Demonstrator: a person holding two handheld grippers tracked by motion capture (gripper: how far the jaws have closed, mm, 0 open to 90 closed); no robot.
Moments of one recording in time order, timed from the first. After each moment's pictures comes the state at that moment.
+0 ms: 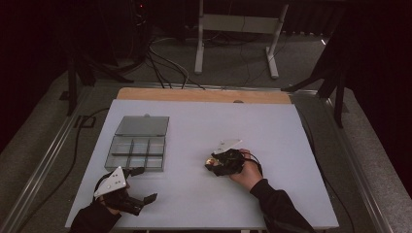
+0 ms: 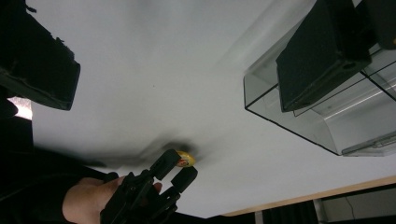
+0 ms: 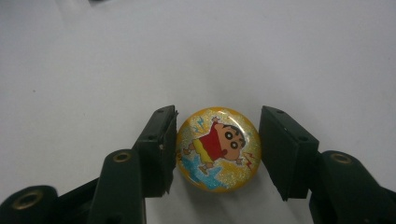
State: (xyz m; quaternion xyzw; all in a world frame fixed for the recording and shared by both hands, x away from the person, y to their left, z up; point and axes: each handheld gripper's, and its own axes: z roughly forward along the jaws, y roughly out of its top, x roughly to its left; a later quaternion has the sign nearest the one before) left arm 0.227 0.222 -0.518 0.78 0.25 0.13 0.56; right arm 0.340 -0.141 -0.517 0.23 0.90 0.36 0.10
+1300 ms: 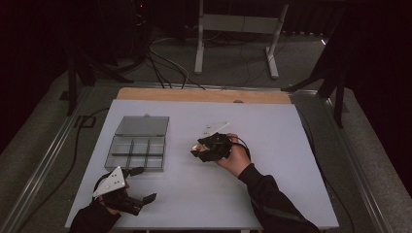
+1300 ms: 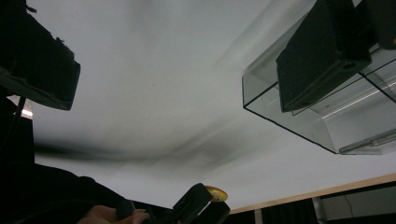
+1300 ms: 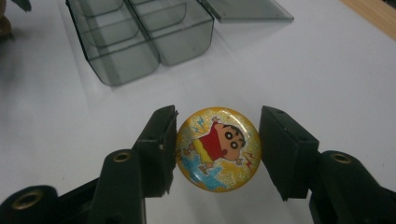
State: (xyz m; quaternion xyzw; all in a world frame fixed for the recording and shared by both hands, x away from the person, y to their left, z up) left arm 0.226 0.223 -0.517 0.78 0.25 0.13 0.56; right arm 0.362 -0.097 -0.466 0.21 0.90 0.38 0.10
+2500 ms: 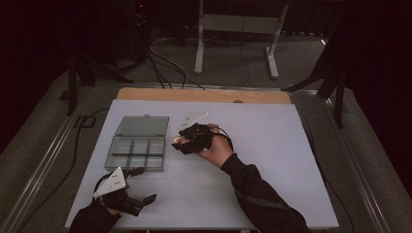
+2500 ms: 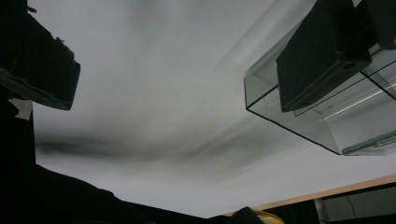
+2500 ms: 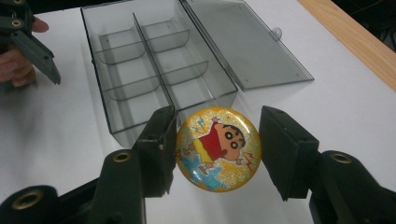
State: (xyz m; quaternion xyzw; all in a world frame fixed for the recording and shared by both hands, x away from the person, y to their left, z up) left arm 0.226 0.222 -0.517 0.78 0.25 0.13 0.56; right arm 0.372 -0.041 -0.439 0.17 0.90 0.39 0.10
